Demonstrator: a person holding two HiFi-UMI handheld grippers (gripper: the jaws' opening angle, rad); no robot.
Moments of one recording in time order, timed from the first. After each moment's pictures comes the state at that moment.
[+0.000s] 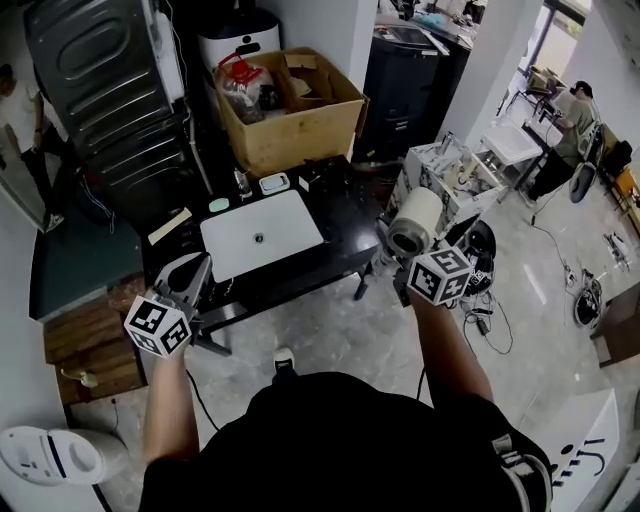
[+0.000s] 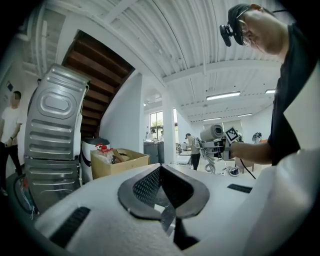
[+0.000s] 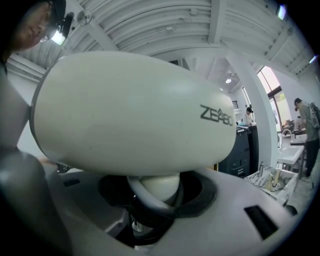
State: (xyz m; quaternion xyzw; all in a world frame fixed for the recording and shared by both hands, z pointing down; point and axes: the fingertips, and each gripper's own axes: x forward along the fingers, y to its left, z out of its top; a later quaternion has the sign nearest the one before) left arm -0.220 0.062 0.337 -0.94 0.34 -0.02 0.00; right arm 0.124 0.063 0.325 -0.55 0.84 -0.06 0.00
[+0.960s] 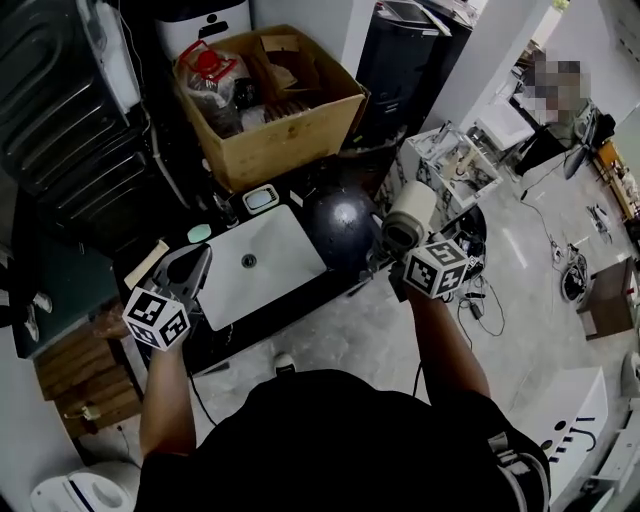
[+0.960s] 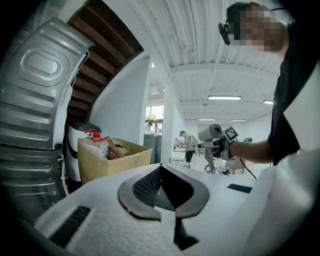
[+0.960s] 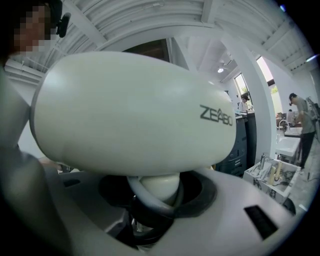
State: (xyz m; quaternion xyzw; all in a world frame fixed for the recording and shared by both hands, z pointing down) left arm -0.195 -0.181 0.384 -0.96 0.28 -0.04 -0.04; right arm 0.130 -0.142 0.370 -0.58 0.80 -0.12 -0.04
